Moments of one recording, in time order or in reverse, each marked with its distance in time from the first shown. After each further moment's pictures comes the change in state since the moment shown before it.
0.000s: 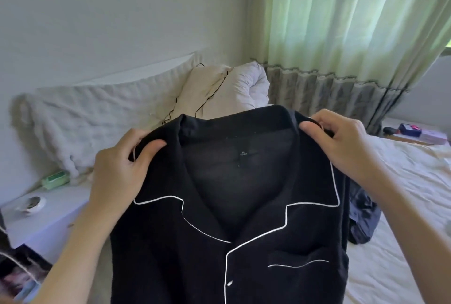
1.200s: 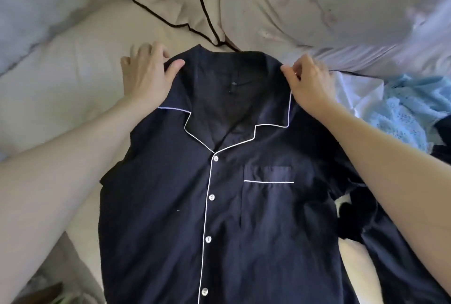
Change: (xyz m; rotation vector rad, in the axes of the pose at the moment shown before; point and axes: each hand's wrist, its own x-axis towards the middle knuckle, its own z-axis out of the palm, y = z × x) left_hand 0.169 -0.634 0.505 0.769 -0.527 -0.231; right_hand 0.216 0.530 0.638 -0.358 -0.405 0.433
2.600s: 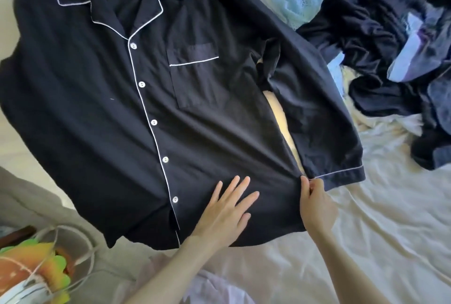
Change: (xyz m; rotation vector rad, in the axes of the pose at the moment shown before) left_hand -0.491 0.154 -0.003 -0.315 -0.783 0.690; right_hand -0.507 0.148 -0.050 -0.144 -0.220 0.996
